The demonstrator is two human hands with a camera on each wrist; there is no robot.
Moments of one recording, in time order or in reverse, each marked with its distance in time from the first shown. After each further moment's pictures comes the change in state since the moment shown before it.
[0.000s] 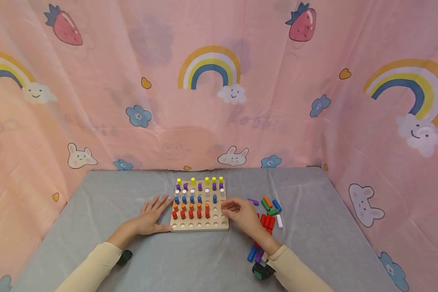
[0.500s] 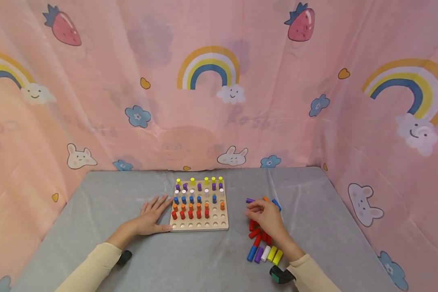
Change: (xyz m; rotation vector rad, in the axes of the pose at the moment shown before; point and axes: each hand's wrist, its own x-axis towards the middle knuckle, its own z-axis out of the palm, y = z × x) left_hand 0.000 0.000 0.001 -0.002 0.007 0.001; right_hand -0.020 0.020 -0.055 -0.097 0.056 0.200
